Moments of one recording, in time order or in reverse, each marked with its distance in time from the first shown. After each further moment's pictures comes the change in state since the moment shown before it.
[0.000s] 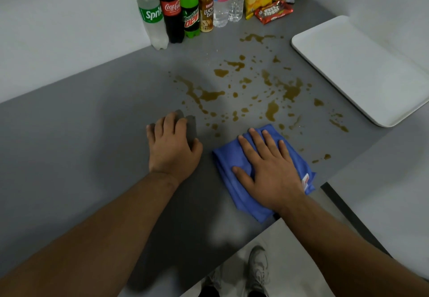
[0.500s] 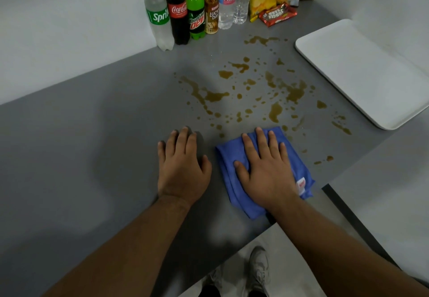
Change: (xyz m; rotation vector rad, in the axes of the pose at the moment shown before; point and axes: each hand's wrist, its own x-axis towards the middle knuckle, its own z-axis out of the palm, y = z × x) left_hand -0.046 0.015 0.002 -0.005 0.032 -0.014; right_hand 0.008 -0.017 0.008 -0.003 0.010 0.111
